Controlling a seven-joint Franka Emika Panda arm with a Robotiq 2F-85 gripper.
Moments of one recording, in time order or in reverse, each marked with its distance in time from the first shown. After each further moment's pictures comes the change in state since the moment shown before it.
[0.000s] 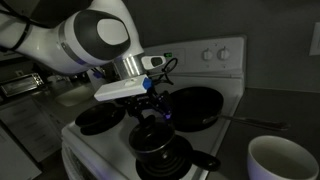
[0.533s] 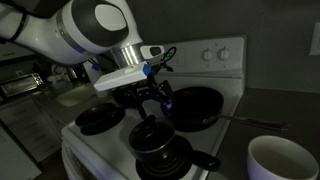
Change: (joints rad) arm 0.004 -0.005 0.006 0.058 -0.024 -0.049 -0.008
